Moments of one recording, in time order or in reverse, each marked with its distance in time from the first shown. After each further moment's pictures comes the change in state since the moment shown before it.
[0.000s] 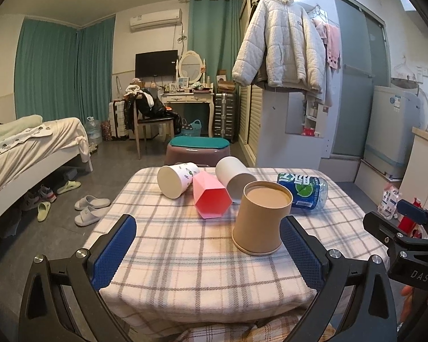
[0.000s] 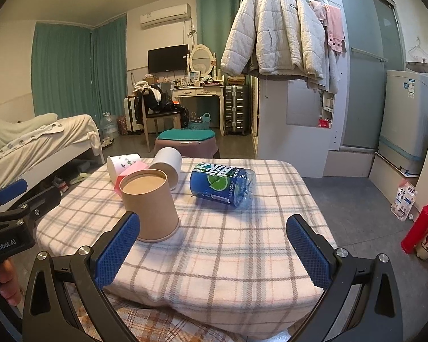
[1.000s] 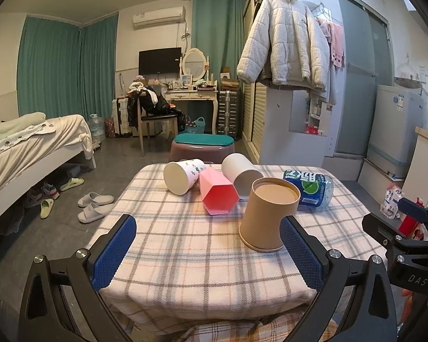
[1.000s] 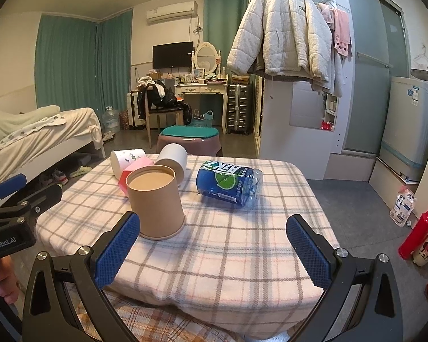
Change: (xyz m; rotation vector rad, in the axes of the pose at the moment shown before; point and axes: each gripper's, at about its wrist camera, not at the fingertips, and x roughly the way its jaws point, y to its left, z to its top) left arm 0.001 0.010 -0.001 -0.006 0.016 0.015; right arm 0.003 0.017 0.002 -0.029 0.018 -0.003
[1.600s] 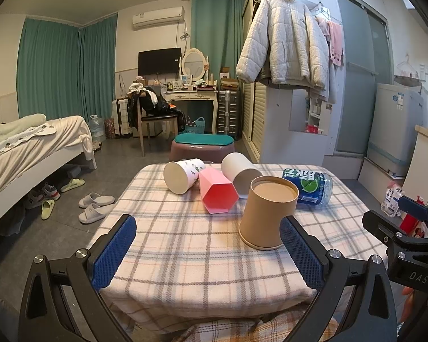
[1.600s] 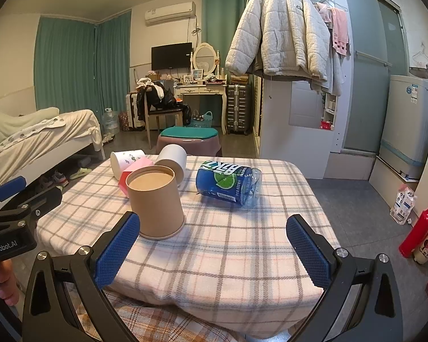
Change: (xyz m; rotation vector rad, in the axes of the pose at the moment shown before) left arm -0.003 -0.002 -0.001 0.005 0.001 0.000; right arm 0.000 0.000 0.000 0.005 -0.007 0.000
